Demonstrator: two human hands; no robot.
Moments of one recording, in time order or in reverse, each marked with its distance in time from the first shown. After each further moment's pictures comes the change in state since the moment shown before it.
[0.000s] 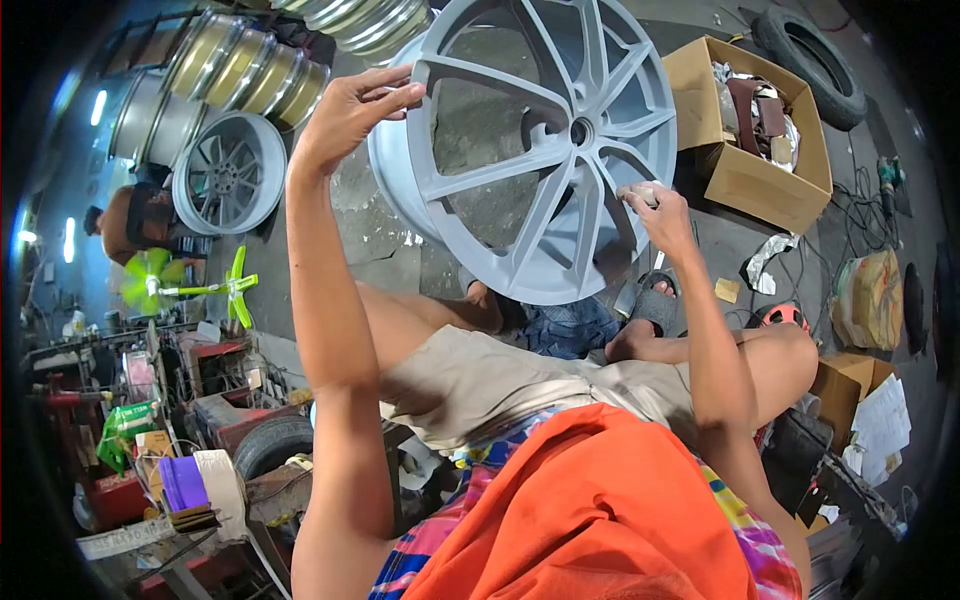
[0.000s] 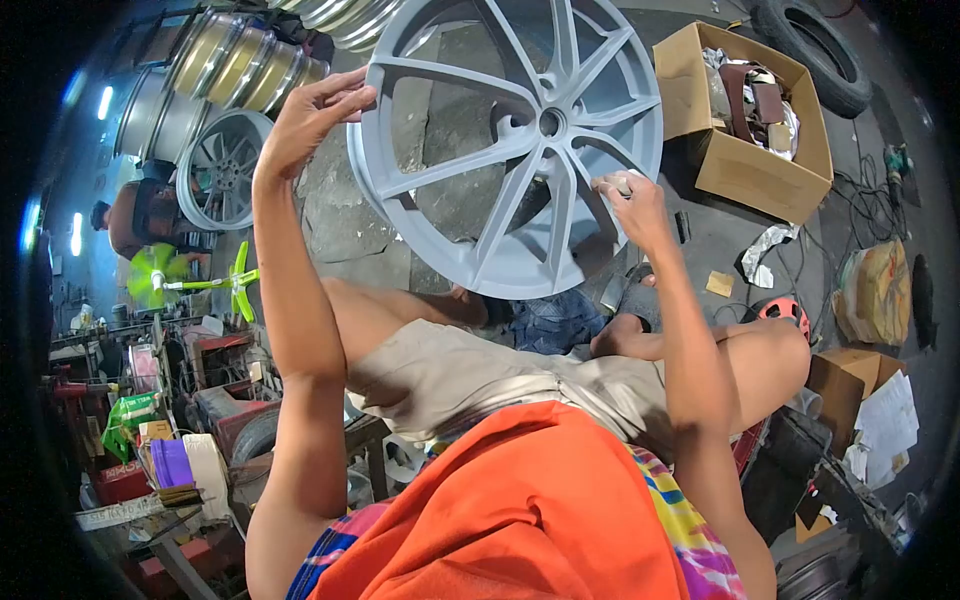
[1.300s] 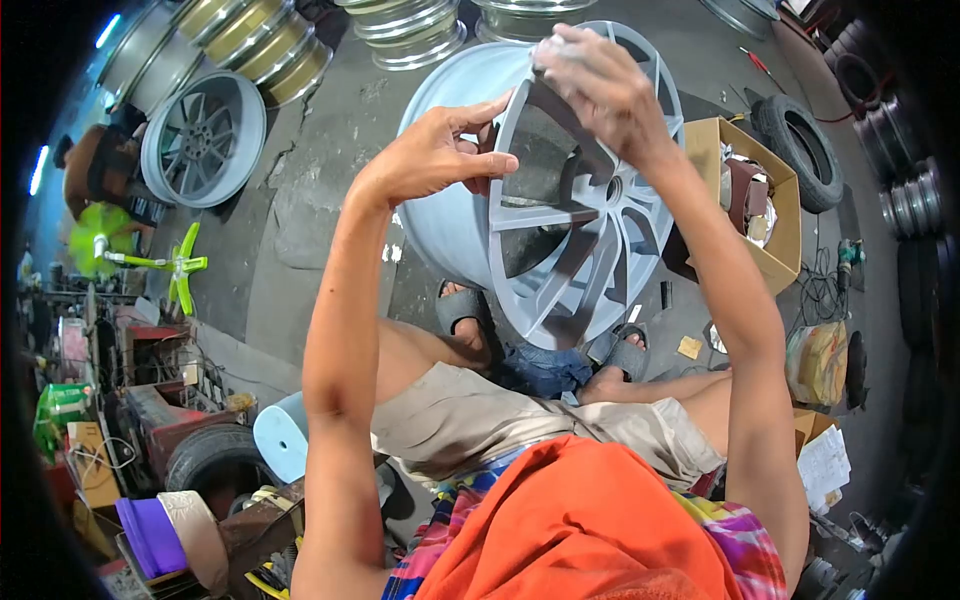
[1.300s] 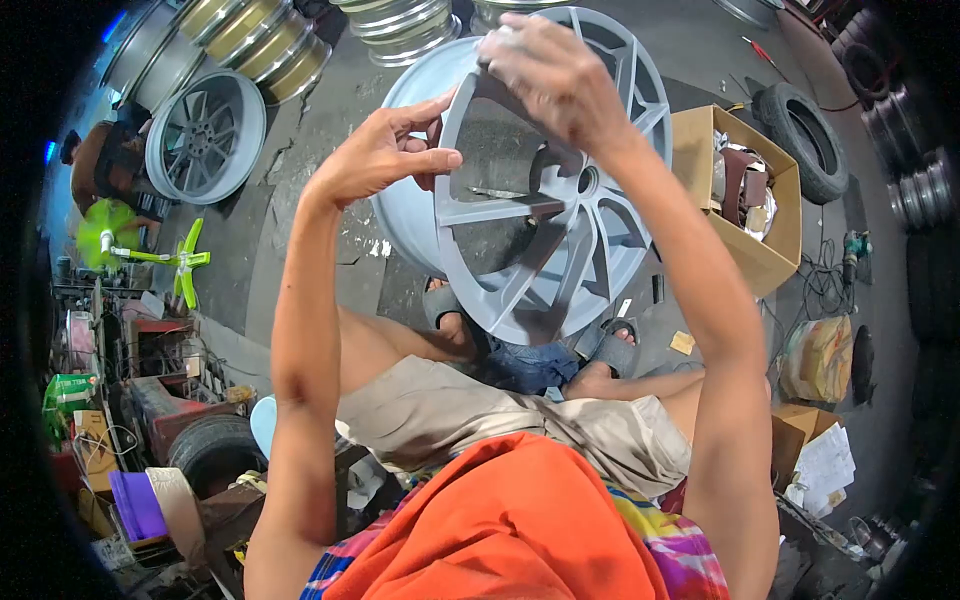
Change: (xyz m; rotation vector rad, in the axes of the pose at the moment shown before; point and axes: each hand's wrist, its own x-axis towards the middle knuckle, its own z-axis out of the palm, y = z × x) left_hand -0.027 -0.020 0.013 -0.353 -0.157 -0.048; right_hand 0.170 -0.238 0.037 -0.468 0.242 -1.325
